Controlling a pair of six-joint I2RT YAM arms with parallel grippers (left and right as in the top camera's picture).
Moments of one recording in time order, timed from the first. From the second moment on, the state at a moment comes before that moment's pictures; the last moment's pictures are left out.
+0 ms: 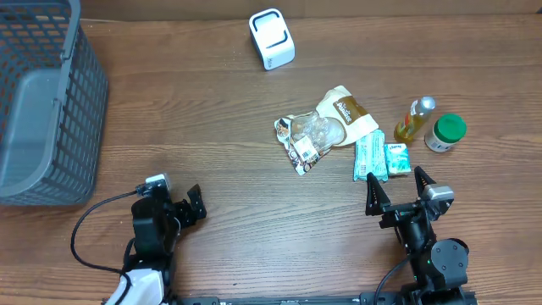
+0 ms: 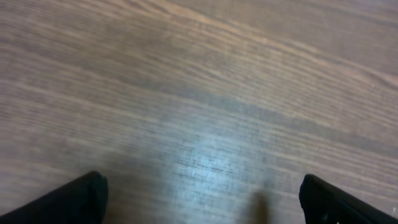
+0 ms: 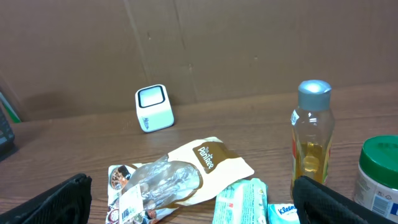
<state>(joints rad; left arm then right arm) 0.04 1.08 0.04 0.35 0.03 -0.28 0.16 0.01 0.02 -0.03 -0.02 0.20</state>
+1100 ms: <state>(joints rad) 0.07 0.13 0.01 -0.08 0.01 -0.18 0.16 0.01 0.02 -0.04 -0.02 0.20</state>
